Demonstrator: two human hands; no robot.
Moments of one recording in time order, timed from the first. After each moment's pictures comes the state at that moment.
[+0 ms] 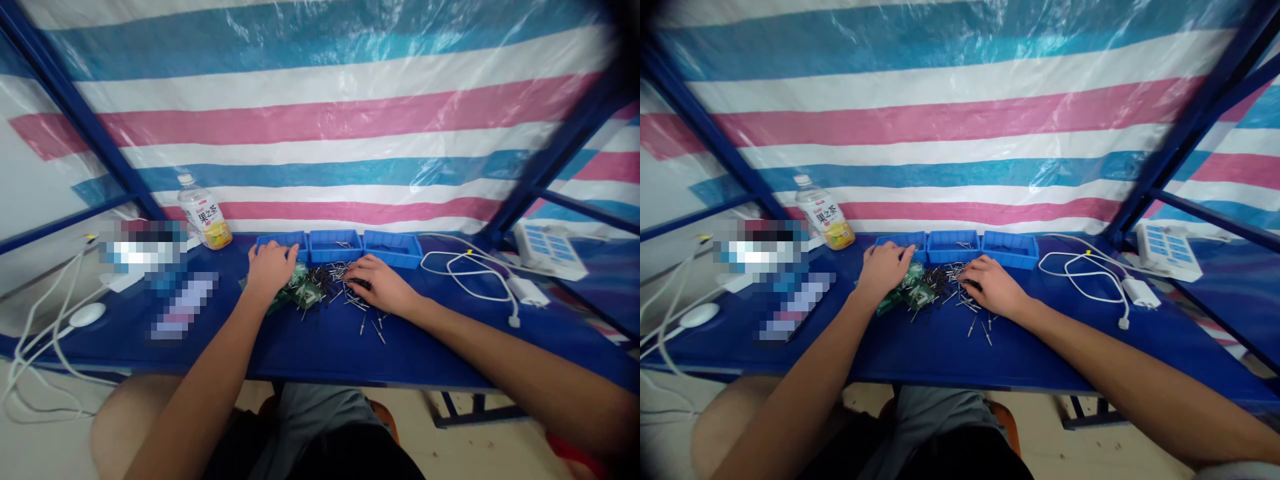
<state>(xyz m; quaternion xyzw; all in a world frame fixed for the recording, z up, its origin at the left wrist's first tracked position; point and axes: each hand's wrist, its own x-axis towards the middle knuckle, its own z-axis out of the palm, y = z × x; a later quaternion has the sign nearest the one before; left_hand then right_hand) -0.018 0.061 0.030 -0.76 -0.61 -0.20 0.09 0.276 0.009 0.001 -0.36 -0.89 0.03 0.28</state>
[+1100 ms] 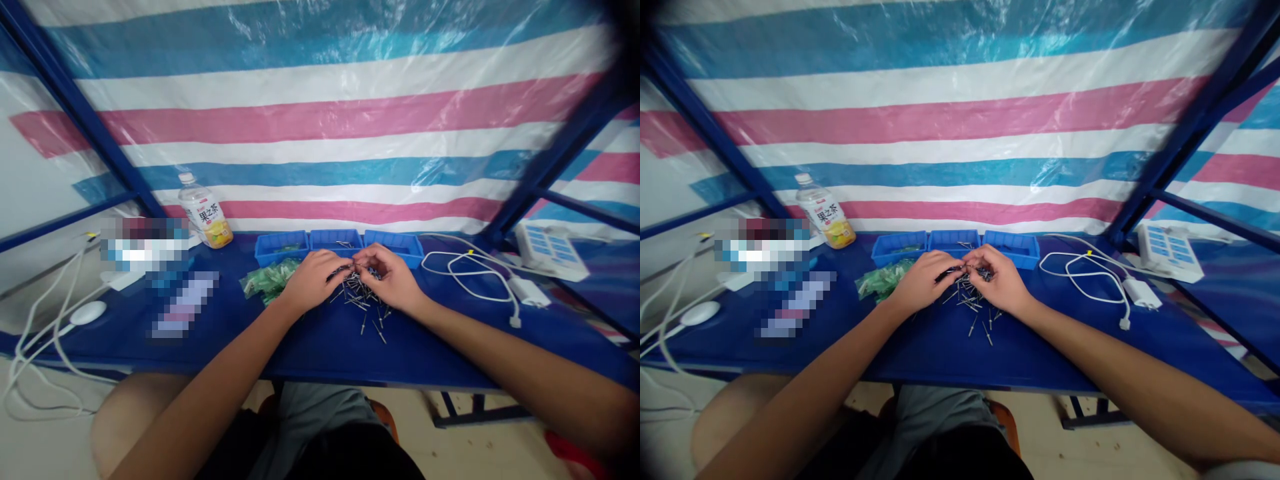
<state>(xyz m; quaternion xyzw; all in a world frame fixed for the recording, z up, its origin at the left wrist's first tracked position) 0.043 0.031 0.024 -0.91 -0.26 -0.33 -0.05 0.265 -0.002 0.011 -0.36 -0.73 0.24 0.53</state>
